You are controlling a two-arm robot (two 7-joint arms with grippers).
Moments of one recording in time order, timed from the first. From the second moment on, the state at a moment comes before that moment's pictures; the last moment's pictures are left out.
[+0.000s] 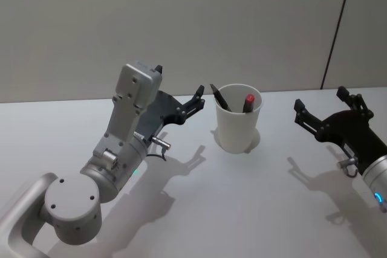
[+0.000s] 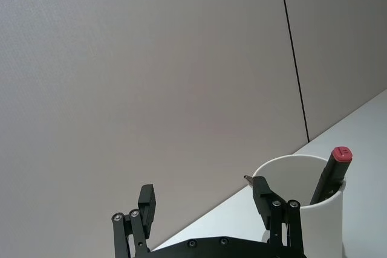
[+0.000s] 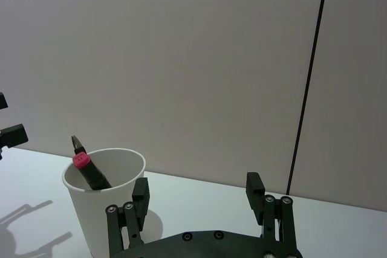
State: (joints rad) left arm -0.24 0.38 0.45 -1.63 -0.20 0.01 -0.01; right arm -0.01 0.34 -0.23 -1.77 0.29 0.03 0.07
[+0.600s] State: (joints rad) left arm -0.24 0.38 0.45 -1.63 -0.20 0.01 -0.01; right arm -0.01 0.34 -0.23 -1.77 0.29 0.03 0.07
